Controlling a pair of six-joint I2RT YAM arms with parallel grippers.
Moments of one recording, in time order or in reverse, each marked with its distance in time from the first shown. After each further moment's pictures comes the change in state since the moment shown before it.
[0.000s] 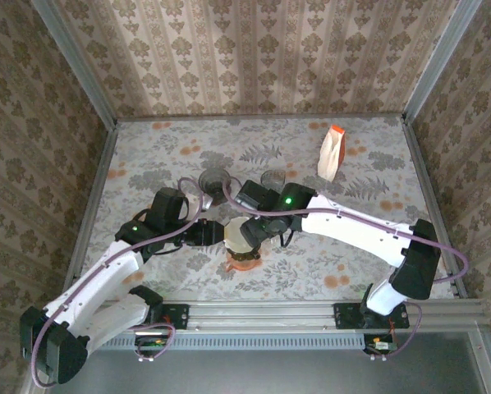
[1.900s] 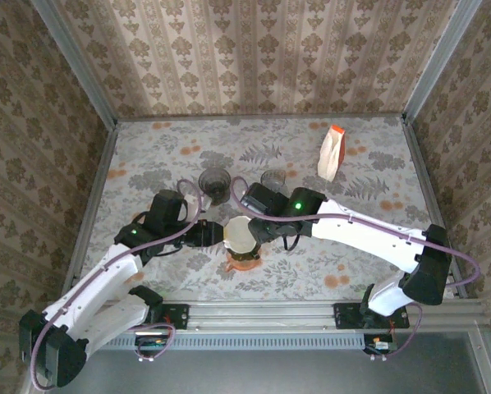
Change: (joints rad) left arm 0.000 -0.026 -0.030 0.039 0.010 -0.012; right arm 0.016 -0.071 -0.060 0.058 0.021 0.037
